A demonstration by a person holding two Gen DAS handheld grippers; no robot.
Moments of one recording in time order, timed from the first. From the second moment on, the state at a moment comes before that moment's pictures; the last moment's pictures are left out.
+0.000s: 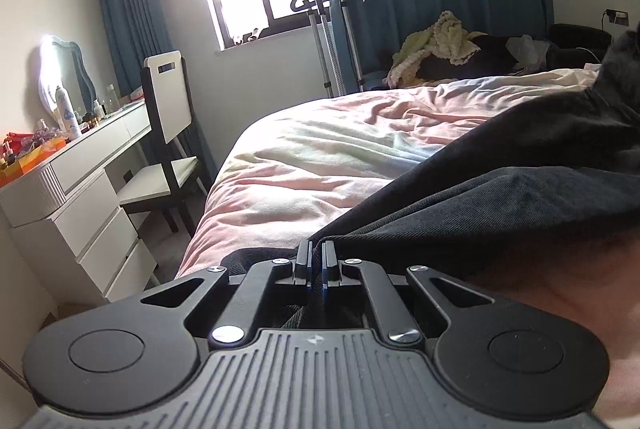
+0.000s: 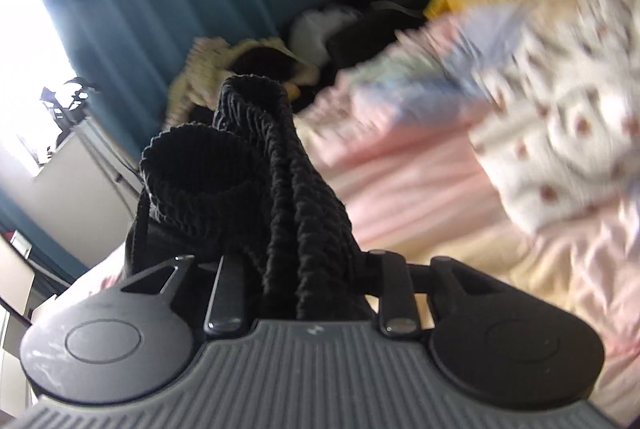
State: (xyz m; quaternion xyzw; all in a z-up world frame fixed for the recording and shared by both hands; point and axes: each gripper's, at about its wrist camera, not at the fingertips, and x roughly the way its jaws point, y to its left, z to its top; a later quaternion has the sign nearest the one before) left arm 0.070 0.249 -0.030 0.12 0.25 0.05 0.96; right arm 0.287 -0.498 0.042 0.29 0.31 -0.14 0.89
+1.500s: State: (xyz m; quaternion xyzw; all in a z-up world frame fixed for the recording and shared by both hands) left arm 0.085 0.222 -0.080 -0.59 0.30 0.08 0.75; right arm 0.124 -0.506 -0.103 0.55 0.21 -0.14 0.80
